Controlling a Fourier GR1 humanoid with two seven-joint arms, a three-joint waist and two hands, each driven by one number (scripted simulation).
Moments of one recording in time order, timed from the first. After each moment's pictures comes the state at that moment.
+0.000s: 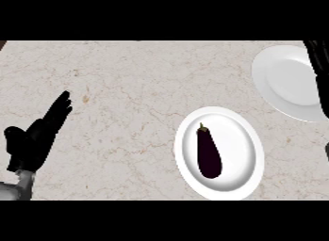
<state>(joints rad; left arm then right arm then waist) -0.10 0.54 -0.28 -1.54 0.31 0.21 0.10 -0.38 -0.49 0.03 -1.66 -0.47 -0.23 0.06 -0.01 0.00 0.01</state>
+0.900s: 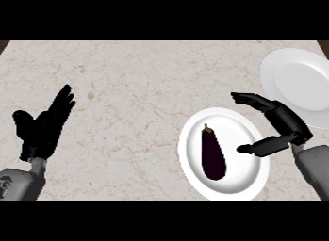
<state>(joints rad) -0.17 0.45 -0.22 -1.43 0.31 0.24 0.11 -0.35 -0.51 0.31 -1.18 -0.21 0.25 -0.37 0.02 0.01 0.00</state>
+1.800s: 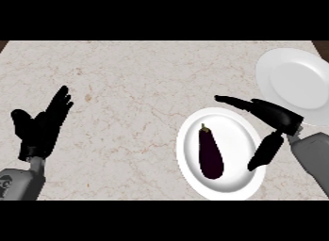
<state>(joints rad) -0.17 0.40 -0.14 -1.39 0.26 0.19 0.12 -0.46 -0.55 0.40 -1.28 0.07 0.48 -0.15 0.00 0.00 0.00</state>
